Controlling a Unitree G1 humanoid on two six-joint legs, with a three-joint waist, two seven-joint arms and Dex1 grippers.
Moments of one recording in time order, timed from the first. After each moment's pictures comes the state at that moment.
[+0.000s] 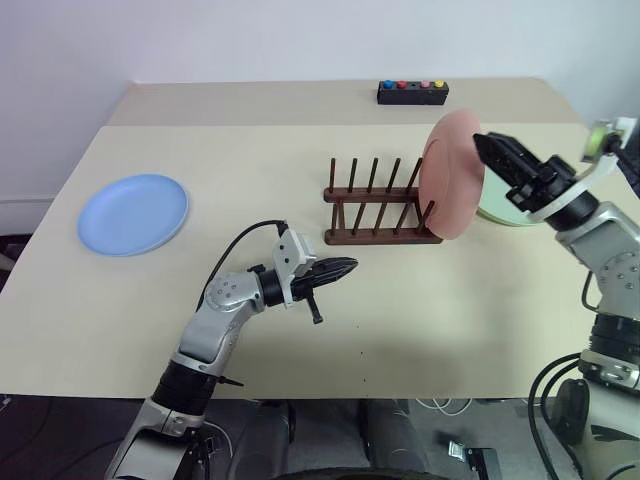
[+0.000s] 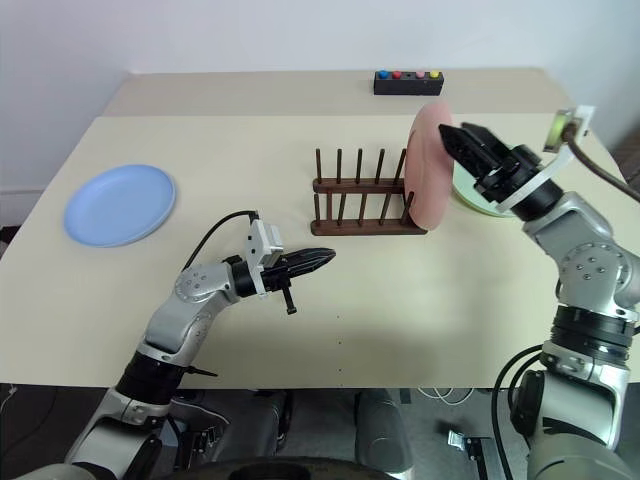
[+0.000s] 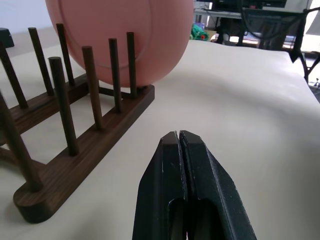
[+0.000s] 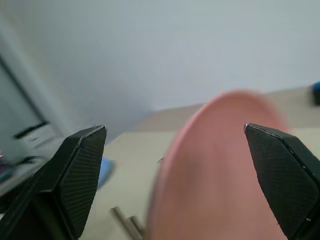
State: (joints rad) left arm -0.32 0.28 -0.22 -0.05 -0.29 0.17 -0.88; right arm -0.55 -0.66 -0.50 0.07 0.94 0.67 0.69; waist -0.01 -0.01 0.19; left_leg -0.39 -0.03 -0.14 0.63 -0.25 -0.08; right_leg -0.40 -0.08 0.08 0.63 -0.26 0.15
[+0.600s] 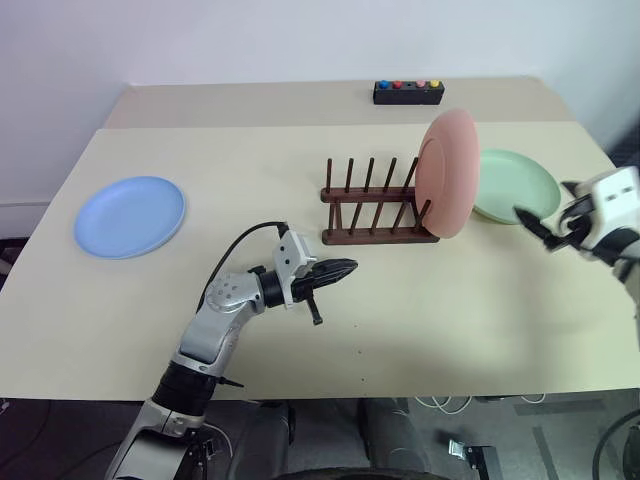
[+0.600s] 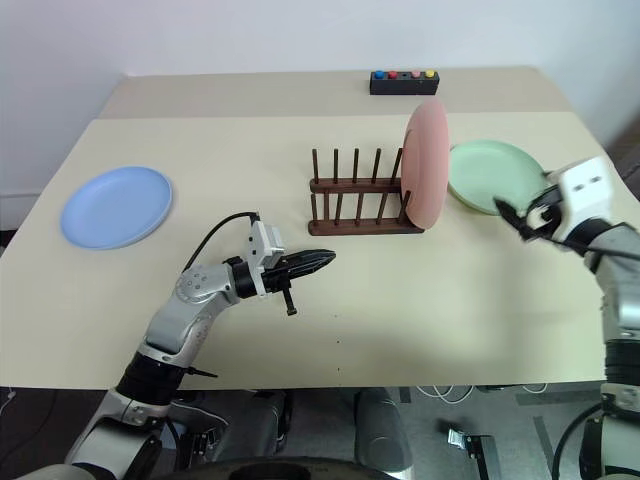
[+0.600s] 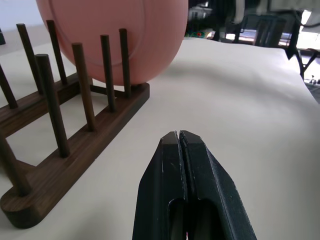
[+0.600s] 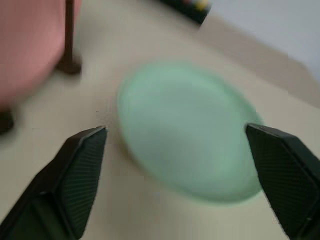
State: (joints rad) left arm -0.33 0.27 -0.23 -0.04 -0.29 0.17 -0.89; right arm -0.35 -0.88 -0.16 0.41 0.13 0.04 0.65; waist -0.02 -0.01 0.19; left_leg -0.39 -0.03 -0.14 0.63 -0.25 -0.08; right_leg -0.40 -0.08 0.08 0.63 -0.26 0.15
